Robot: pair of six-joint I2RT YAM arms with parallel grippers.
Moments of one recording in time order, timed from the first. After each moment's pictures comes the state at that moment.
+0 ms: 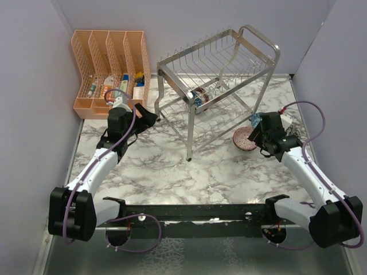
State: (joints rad) left arm -0.19 1.16 0.70 0.08 0.16 -0.71; right arm 0.26 1.09 0.83 -0.62 0.38 0.74
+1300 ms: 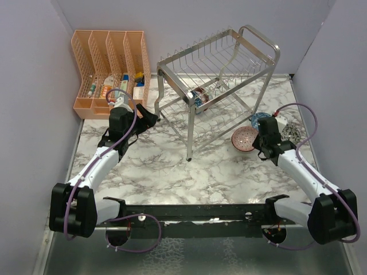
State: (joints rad) left arm -0.19 1.20 0.70 0.09 0.17 -0.71; right arm 0.23 1.14 0.68 -0.39 0.40 0.60
